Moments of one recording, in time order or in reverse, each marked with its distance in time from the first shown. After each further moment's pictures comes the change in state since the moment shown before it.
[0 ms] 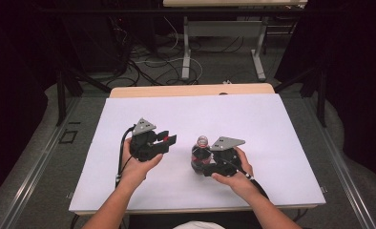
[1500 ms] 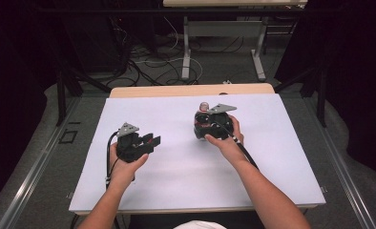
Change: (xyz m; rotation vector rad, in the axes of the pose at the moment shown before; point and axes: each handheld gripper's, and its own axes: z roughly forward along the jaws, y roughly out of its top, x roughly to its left) left arm 0.043 -0.025 -0.002 0.002 0.057 -0.085; right arm -0.073 0.052 0.065 -0.021 -0.219 0.103
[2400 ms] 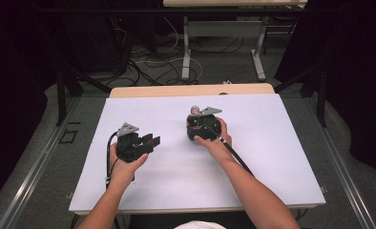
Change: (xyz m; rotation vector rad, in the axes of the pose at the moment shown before) left arm 0.004 -0.002 0.002 0.009 0.001 -0.010; right arm 0.016 -0.010 0.041 0.029 -0.023 0.006
